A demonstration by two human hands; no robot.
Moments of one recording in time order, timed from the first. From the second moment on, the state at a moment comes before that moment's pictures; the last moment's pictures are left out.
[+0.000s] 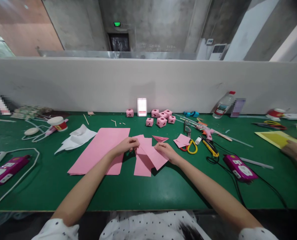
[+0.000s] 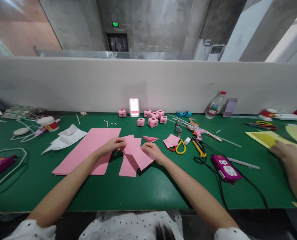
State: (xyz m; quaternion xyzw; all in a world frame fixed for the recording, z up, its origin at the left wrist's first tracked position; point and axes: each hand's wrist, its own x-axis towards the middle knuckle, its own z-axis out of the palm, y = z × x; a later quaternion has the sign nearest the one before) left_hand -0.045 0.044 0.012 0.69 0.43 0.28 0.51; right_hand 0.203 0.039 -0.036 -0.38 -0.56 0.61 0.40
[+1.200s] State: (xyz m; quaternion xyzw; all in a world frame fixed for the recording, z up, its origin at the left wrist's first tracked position) left_hand -0.004 0.018 -0.021 0.88 0.37 0.27 0.09; right_hand 0.201 0.039 -0.041 -0.38 -0.56 0.60 0.42
